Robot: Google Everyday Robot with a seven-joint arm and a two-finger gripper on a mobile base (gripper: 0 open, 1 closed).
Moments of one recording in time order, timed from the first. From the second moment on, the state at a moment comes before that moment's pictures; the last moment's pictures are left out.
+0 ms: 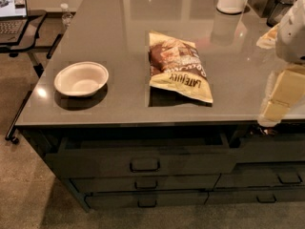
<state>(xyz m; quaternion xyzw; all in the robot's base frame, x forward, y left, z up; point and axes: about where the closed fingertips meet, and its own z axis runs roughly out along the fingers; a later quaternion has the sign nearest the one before) 0.438 -0.217 0.976 -0.60 0.78 -0.03 0.16</state>
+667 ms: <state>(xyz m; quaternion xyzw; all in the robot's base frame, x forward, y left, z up) 0.427 -0.222 0.958 -0.60 0.79 -0.03 0.16</state>
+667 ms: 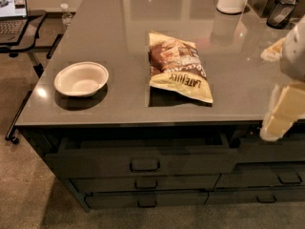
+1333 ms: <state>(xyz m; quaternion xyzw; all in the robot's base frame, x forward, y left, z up) 0.390 -0.234 0.887 -0.57 0.80 0.01 0.16</state>
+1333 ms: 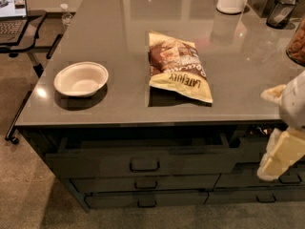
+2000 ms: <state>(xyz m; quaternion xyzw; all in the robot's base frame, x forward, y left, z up) 0.377 -0.234 0.856 -0.56 0.81 0.04 0.16</state>
